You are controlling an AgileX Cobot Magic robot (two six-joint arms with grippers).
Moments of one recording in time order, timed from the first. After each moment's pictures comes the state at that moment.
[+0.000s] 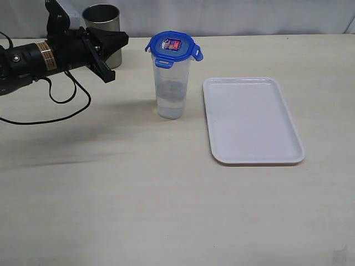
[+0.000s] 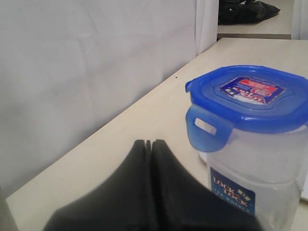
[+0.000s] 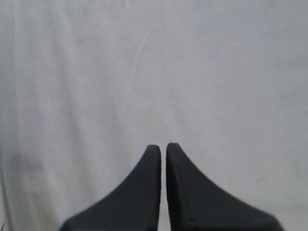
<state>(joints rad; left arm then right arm) -0.11 2.07 -1.06 1.00 -1.02 -0.40 -0.11 0.56 -0.41 -0.66 -0.51 0.88</state>
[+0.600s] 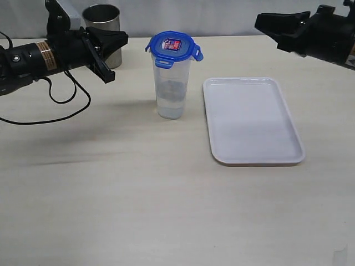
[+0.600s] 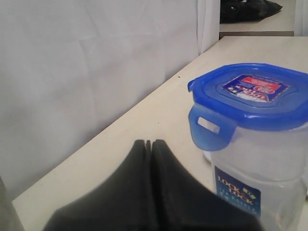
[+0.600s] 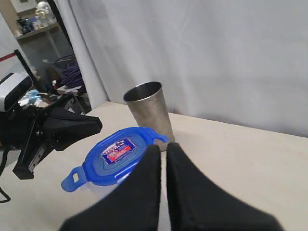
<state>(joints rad) -0.11 2.07 -1.06 0.99 -1.02 -0.37 -0.11 1.68 -0.85 -1.16 -1.01 1.03</state>
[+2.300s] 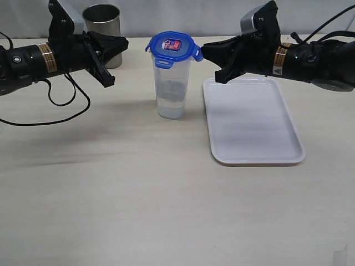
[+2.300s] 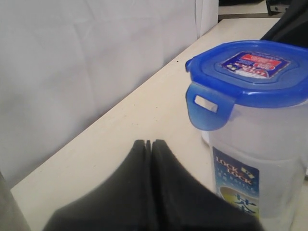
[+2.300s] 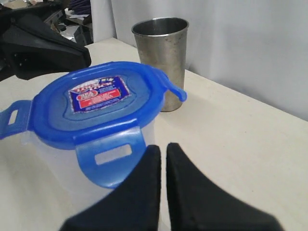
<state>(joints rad) -0.11 2.07 -1.06 1.02 -0.98 -0.37 0.10 2.00 -1.09 -1.15 -0.88 0.75</state>
